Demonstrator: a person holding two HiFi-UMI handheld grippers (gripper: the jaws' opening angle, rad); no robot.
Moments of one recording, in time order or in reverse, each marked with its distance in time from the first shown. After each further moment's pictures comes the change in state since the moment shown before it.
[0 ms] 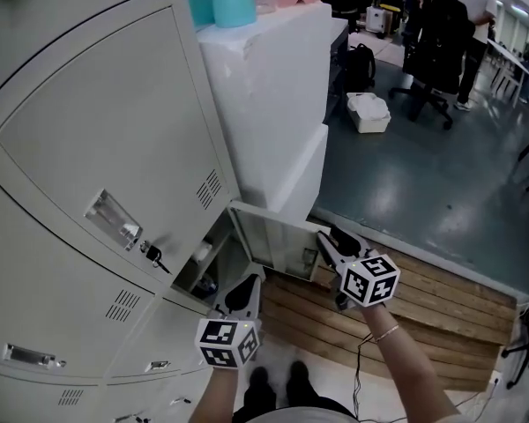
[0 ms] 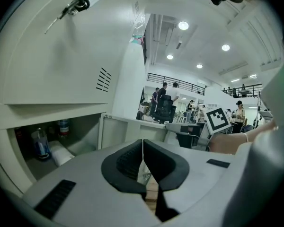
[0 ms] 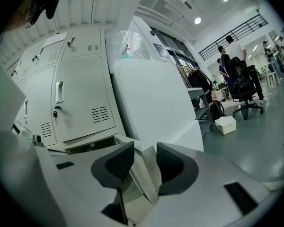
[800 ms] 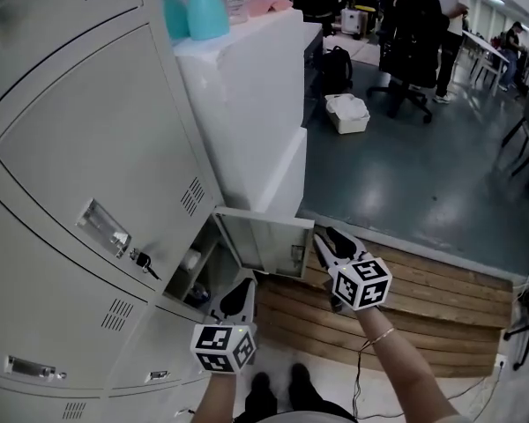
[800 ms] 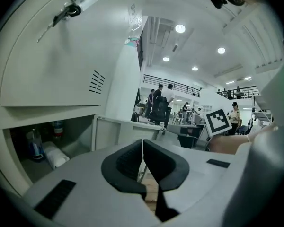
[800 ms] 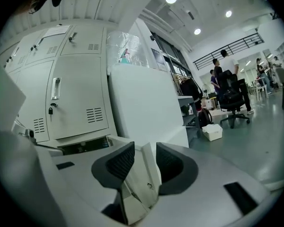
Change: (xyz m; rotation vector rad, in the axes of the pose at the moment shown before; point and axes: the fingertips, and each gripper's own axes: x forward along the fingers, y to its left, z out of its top) left arm -0.007 -0.019 0.004 0.009 -0.015 -0.058; right arm -0.034 -0.008 0.008 -0.058 -0.035 -0.150
